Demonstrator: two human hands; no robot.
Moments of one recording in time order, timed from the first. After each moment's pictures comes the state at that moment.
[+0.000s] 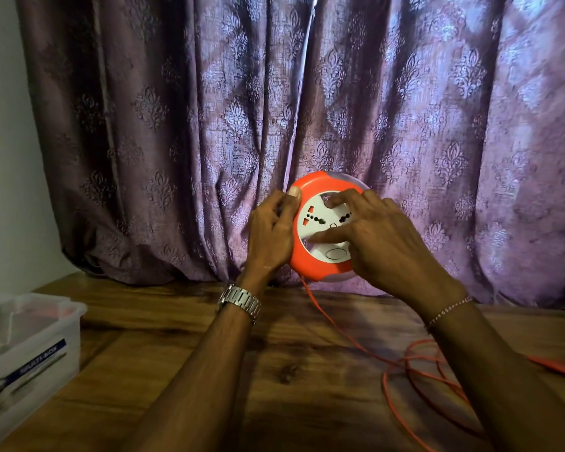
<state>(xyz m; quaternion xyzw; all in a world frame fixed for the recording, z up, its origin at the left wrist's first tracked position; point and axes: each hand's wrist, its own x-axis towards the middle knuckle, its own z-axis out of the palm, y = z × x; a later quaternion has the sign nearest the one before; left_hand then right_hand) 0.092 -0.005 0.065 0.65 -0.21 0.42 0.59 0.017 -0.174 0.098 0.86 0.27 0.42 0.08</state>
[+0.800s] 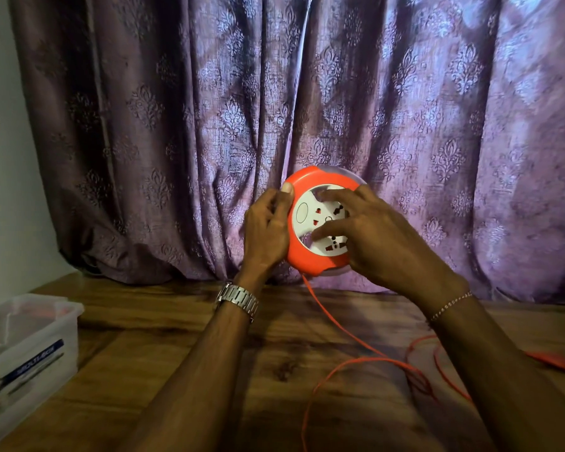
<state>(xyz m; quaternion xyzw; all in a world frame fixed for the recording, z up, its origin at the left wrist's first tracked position) 0.093 -0.004 0.066 0.64 -0.20 0.42 0.61 0.018 -0.177 0.099 0.84 0.33 0.43 0.04</state>
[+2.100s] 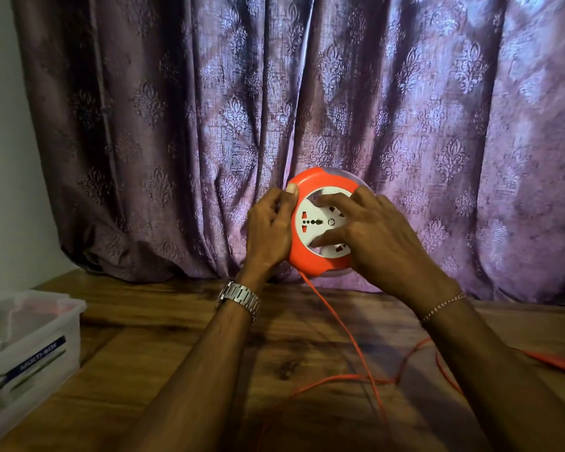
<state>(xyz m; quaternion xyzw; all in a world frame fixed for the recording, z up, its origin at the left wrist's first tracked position) 0.096 -0.003 0.063 0.65 -0.21 0.42 0.60 0.021 -0.172 0.093 0.83 0.31 0.44 0.10</state>
